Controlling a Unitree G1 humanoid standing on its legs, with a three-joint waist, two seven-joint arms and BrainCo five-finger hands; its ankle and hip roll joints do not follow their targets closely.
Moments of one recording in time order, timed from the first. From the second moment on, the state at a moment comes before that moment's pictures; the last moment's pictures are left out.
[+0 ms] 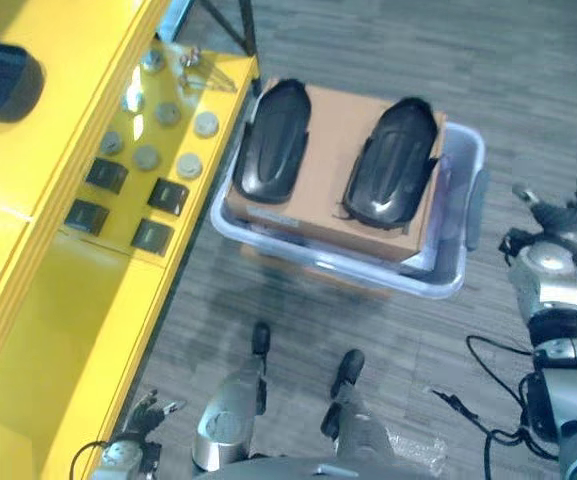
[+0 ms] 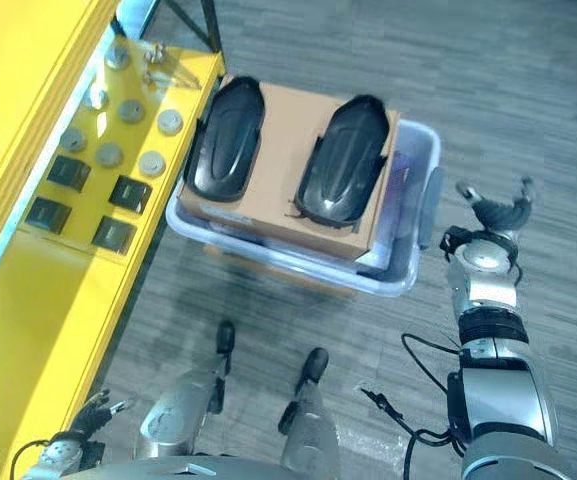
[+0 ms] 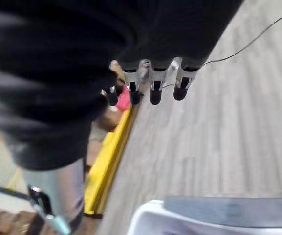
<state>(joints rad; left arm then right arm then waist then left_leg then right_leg) 0.01 0.33 -0.30 1.11 -0.26 -0.20 0.08 -0.64 -0.75 -0.04 0.89 0.47 -0.05 -0.51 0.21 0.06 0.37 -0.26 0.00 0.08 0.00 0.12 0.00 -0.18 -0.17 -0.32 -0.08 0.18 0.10</state>
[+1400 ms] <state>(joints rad) -0.03 0.33 -0.32 1.11 -0.34 -0.22 0.06 -0.84 -0.69 0.18 1.00 0.54 -0.02 -0.42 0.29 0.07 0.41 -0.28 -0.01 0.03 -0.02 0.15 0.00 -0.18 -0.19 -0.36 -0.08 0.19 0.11</state>
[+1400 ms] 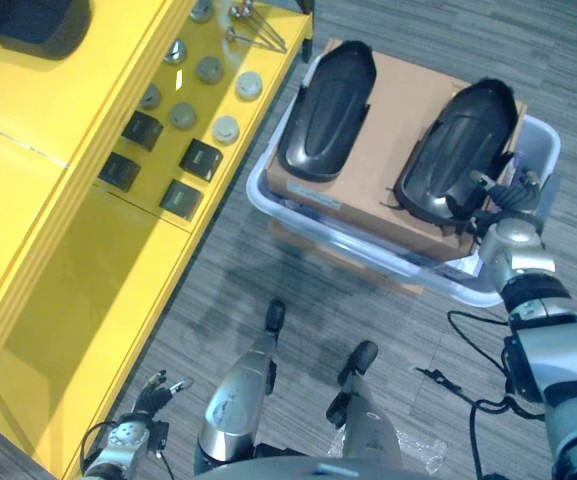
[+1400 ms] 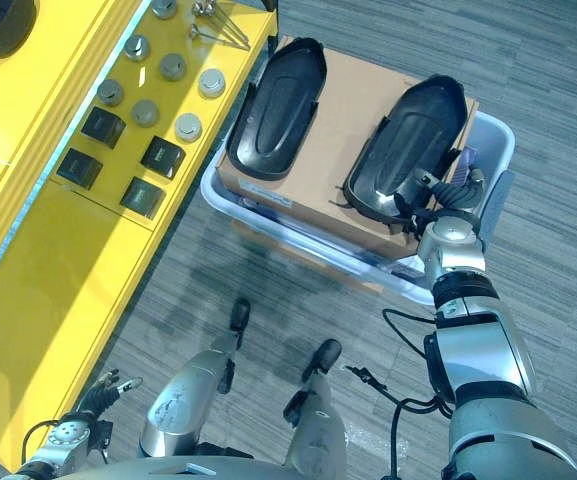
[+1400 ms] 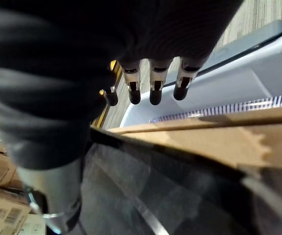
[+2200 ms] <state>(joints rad) -0.03 0.34 -0.33 1.11 -0.37 -0.22 0.05 -0.79 -0.65 0.19 1.20 0.50 0.03 -0.38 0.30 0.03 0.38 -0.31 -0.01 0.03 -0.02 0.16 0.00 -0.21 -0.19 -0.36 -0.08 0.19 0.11</state>
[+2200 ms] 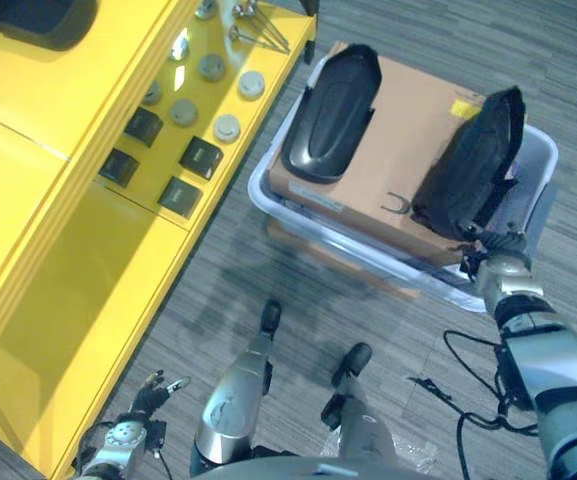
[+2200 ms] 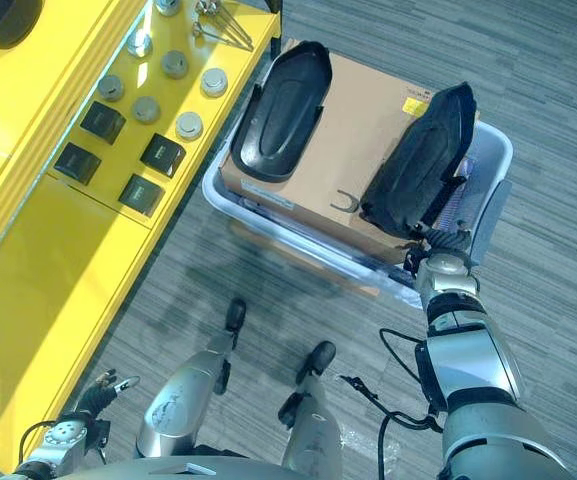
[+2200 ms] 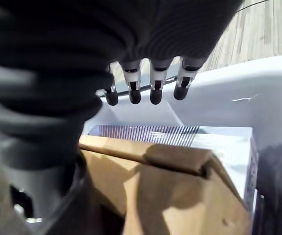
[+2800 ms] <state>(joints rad) -0.06 0.34 -0.34 1.11 -0.39 -0.22 0.05 -0.79 -0.66 0.18 1.19 0.53 -0.03 -0.35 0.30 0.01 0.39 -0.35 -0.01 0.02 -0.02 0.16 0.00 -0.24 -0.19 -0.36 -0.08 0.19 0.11</state>
